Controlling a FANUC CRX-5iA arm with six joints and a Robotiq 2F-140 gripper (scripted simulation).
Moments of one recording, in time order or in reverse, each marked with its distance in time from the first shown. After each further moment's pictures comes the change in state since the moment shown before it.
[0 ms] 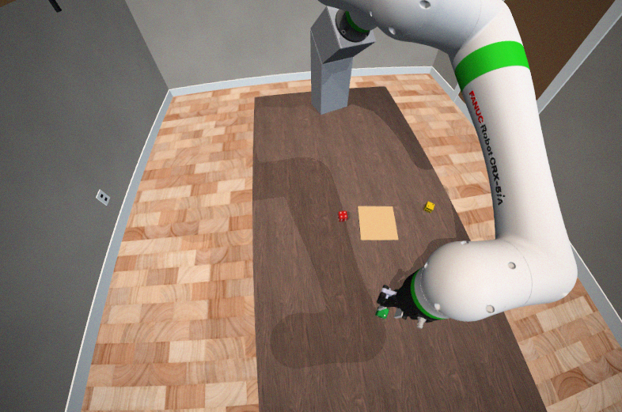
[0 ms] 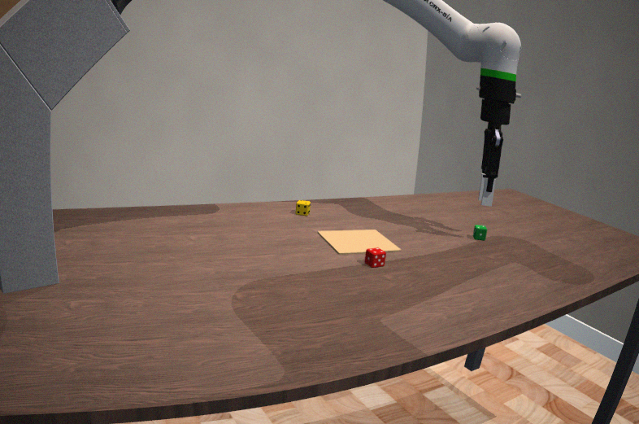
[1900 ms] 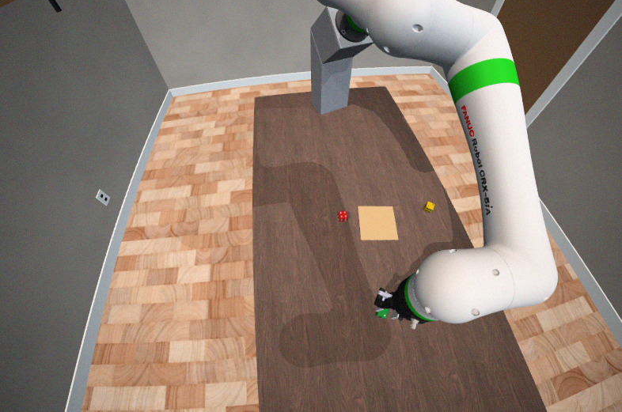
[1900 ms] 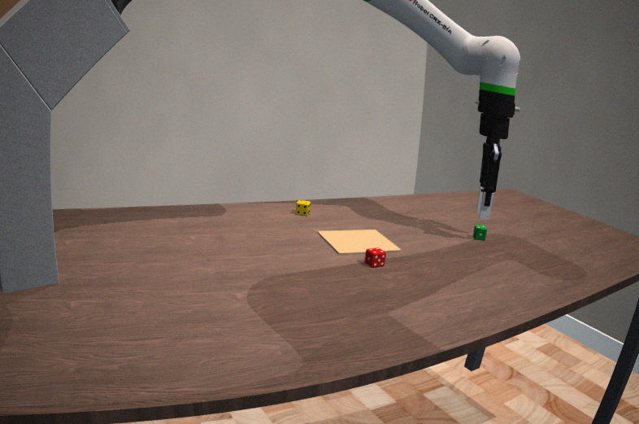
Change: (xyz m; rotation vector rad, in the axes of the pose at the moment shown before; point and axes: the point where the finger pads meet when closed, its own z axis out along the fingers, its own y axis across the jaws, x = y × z) arm 0.000 0.001 0.034 0.000 0.000 0.000
